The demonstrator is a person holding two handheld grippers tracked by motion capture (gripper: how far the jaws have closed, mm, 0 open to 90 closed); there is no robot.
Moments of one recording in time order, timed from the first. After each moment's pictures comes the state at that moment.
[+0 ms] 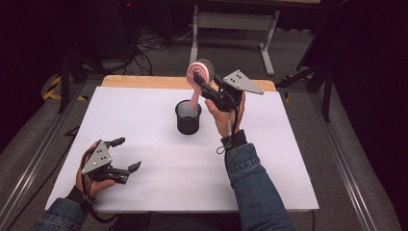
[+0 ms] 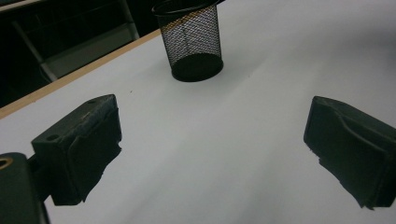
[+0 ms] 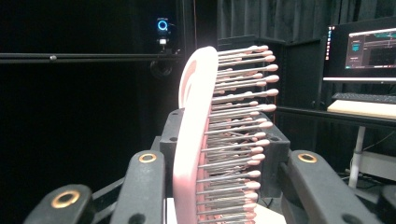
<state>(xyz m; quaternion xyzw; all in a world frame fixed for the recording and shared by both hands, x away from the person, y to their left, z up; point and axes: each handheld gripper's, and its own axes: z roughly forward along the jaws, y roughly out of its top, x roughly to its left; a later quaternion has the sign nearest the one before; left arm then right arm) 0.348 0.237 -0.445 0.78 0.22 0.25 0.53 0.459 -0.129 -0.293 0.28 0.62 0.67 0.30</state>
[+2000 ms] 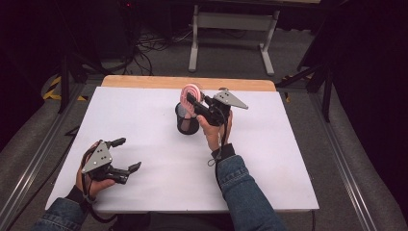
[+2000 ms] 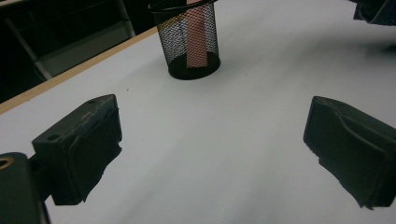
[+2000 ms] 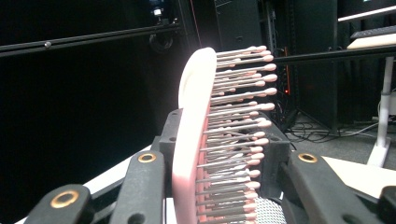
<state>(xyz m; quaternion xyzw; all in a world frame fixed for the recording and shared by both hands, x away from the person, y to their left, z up) 0.349 0.237 -0.445 0.79 0.22 0.24 0.52 0.472 -0.116 -0.370 0.34 0.62 0.66 0.22</state>
